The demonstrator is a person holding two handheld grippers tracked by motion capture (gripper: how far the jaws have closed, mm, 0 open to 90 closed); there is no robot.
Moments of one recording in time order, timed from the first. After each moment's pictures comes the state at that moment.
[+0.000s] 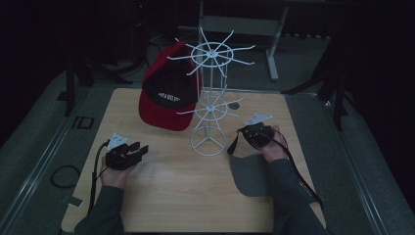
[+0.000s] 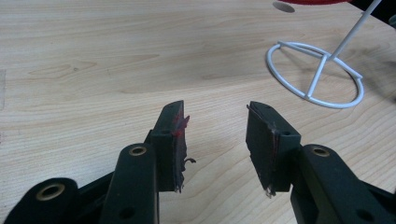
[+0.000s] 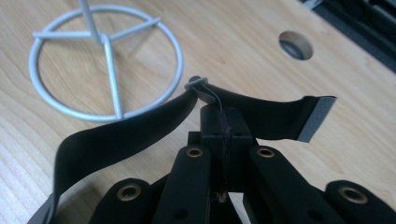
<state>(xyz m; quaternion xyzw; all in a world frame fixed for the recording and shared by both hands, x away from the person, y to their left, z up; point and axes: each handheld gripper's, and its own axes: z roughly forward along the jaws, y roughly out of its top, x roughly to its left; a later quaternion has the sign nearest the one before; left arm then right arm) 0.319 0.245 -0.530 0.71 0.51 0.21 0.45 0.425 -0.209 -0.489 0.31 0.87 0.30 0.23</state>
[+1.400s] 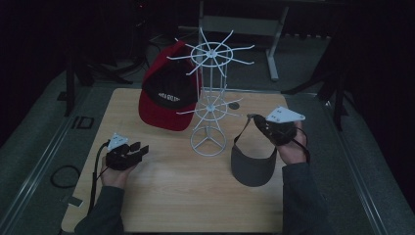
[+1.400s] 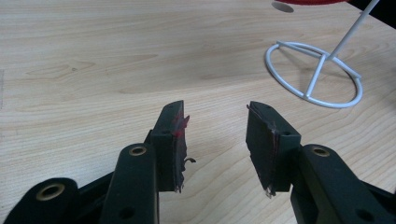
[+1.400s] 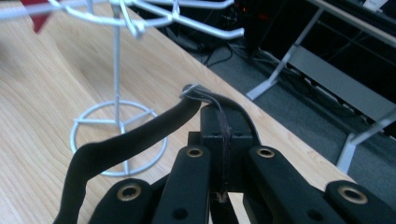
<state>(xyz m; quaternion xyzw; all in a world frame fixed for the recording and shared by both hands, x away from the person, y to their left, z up) 0.318 0.244 -0.530 0.71 0.51 0.21 0.45 0.368 -0.233 -0.403 0.27 0.81 0.41 0.32</state>
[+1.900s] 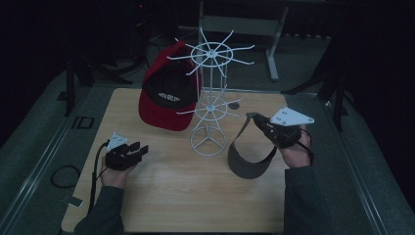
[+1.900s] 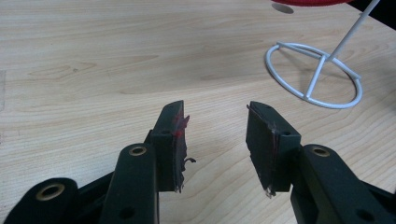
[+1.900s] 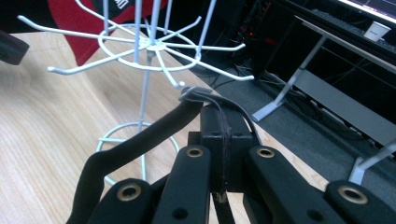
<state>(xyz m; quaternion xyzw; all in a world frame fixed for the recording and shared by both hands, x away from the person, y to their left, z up) 0.318 0.244 -0.530 0.71 0.51 0.21 0.45 0.345 -0.231 -0.381 0.24 0.80 0.45 0.32</state>
